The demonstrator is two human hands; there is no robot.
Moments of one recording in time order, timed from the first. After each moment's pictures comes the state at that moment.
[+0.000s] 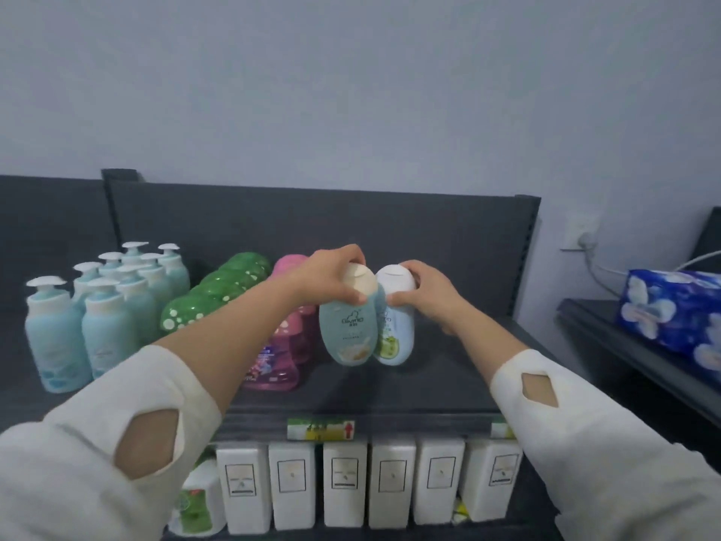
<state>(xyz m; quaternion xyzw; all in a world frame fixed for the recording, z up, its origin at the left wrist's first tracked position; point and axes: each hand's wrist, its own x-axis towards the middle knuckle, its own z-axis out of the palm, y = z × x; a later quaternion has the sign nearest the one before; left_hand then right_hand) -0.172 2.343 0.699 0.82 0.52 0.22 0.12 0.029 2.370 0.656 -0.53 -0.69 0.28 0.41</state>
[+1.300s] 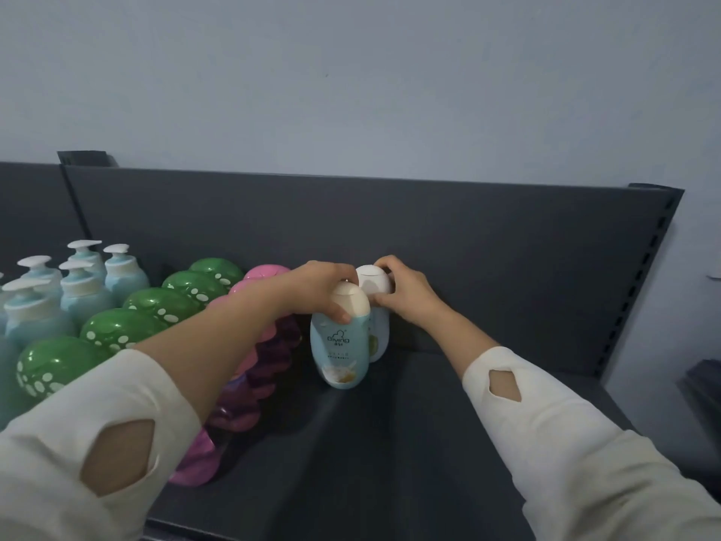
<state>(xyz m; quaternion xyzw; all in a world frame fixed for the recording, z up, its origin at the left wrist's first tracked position) -0.140 2.525 0.671 0.78 0.61 0.11 0.12 0.033 2.594 0.623 -0.43 -0.80 0.26 0.33</state>
